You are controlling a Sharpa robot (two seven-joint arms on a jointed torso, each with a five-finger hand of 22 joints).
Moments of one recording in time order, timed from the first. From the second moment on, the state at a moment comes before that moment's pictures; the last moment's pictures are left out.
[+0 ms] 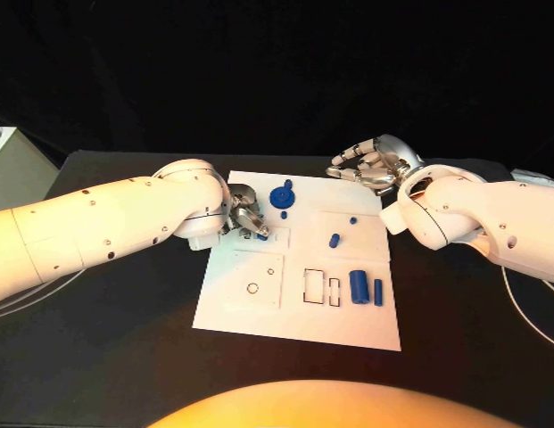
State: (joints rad) left arm 1.27 -0.61 -0.07 1.40 -1.04 0.16 -0.59; left_hand 1.05 -0.20 0.81 0.14 0.31 0.83 0.07 0.80 0.67 1.22 -0.02 1.09 0.71 1.46 -0.07 1.53 1.31 0.08 1.37 0.03 1.46 1.26; right arm 1.29 -0.80 -0.14 1.50 -0.67 -0.55 -0.01; right_hand 1.42 -0.09 0.08 0.29 0.16 0.88 0.17 0.22 0.32 1.47 0.07 1.48 1.31 1.47 0.00 1.55 1.31 0.01 1.47 0.10 1.56 1.31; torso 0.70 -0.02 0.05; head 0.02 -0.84
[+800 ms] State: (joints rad) left arm 1.27 -0.61 -0.07 1.39 -1.04 0.16 -0.59; left_hand 1.05 -0.20 0.81 0.14 0.32 0.83 0.07 0.80 0.67 1.22 -0.02 1.09 0.71 1.46 -0.07 1.53 1.31 0.08 1.37 0.03 1.45 1.26; right arm 1.29 -0.80 -0.14 1.50 -0.67 -0.54 -0.01; right_hand 1.42 -0.09 0.08 0.29 0.16 0.88 0.17 0.22 0.32 1.47 0.07 1.48 1.31 1.47 0.00 1.55 1.31 0.01 1.47 0.10 1.56 1.31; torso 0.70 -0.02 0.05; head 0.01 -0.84
